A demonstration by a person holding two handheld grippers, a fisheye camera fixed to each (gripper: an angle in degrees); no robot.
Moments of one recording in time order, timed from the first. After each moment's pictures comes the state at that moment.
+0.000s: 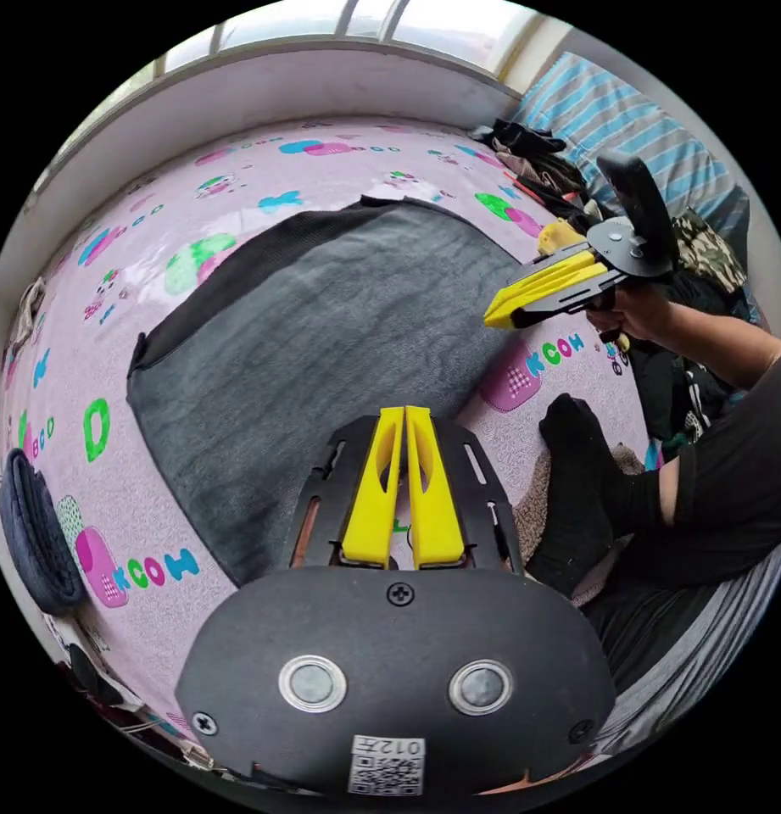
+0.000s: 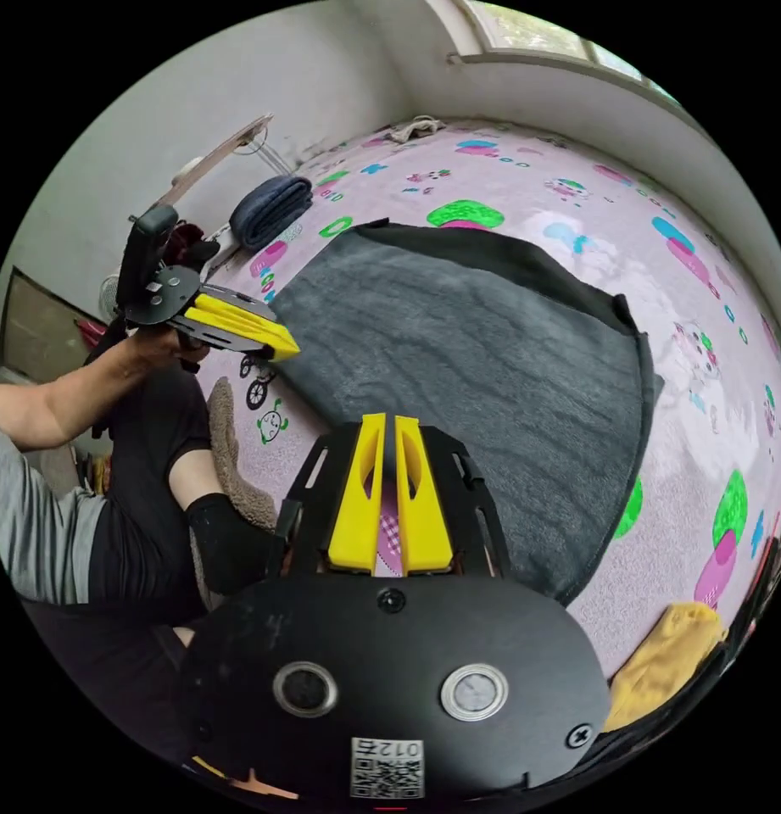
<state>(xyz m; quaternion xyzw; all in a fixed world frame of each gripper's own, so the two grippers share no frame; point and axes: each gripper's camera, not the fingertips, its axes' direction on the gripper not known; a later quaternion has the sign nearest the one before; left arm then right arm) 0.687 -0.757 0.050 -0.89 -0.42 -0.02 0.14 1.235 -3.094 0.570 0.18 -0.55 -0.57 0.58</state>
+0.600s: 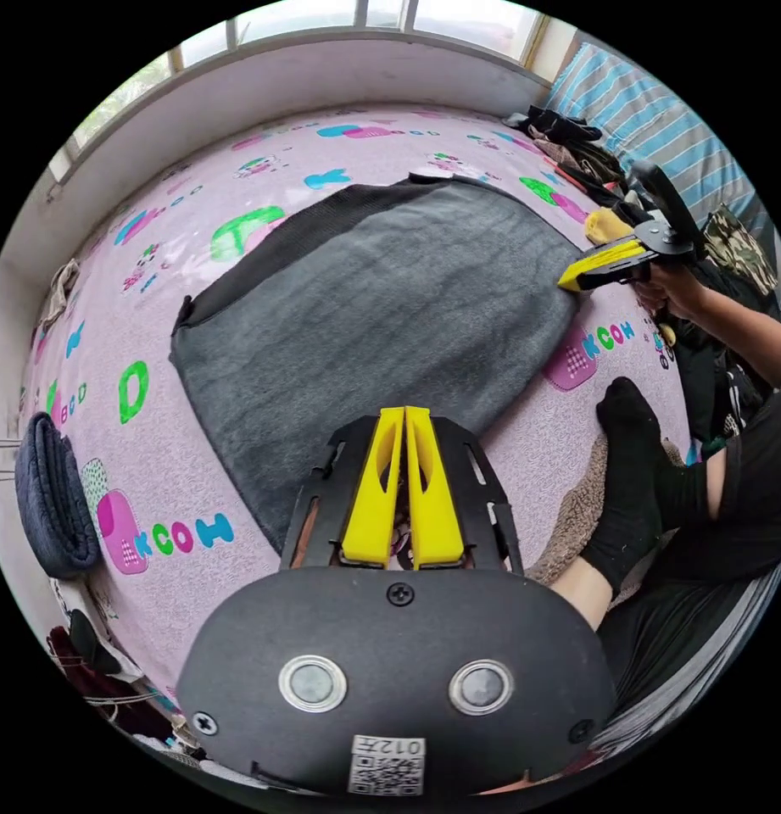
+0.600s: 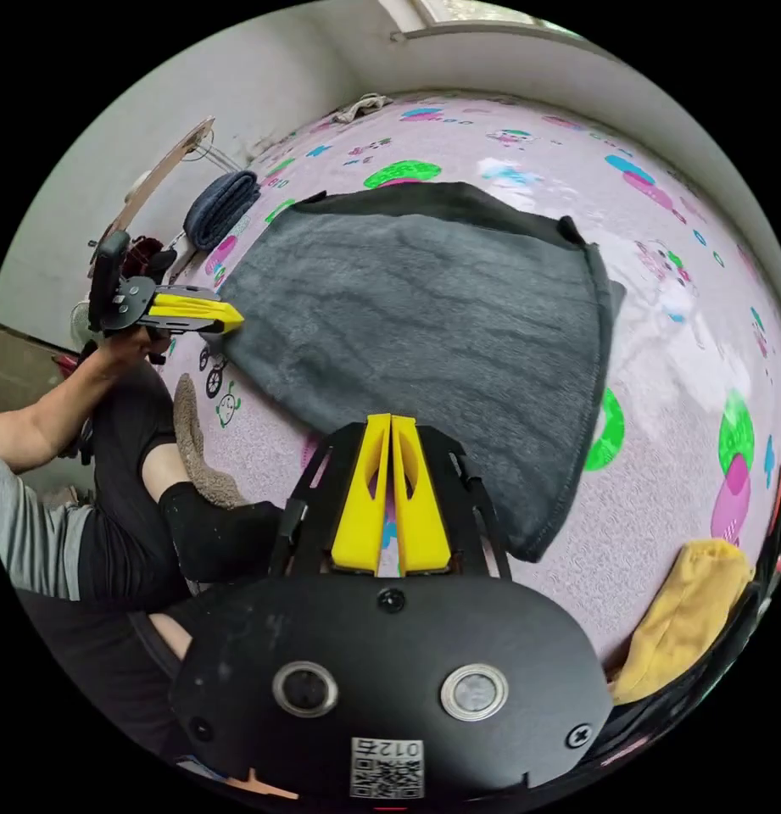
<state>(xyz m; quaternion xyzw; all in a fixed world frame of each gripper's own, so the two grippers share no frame) 0.719 -0.783 0.019 -0.88 -0.46 0.03 0.10 1.167 -3.161 0.685 0.12 -0.56 -0.50 0.65</state>
